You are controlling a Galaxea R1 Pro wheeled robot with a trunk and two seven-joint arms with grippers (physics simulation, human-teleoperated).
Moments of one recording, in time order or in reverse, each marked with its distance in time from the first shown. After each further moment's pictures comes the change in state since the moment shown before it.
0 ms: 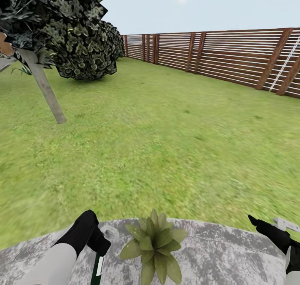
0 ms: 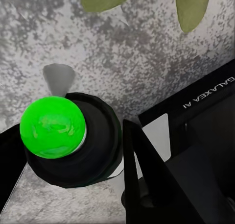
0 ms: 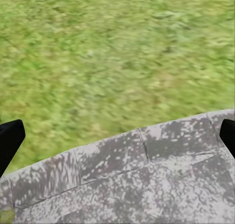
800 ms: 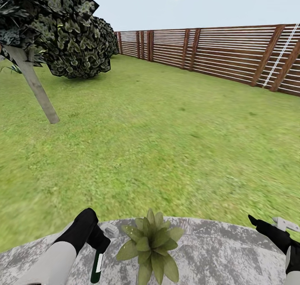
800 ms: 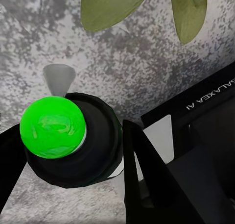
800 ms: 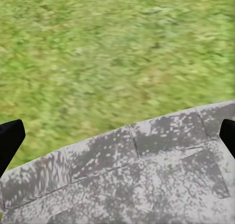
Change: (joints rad) left arm -0.009 0.004 -0.003 -0.010 -0.002 0.002 -0.001; right arm 0.000 0.000 0.000 0.000 0.000 0.000 0.000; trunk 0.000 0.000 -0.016
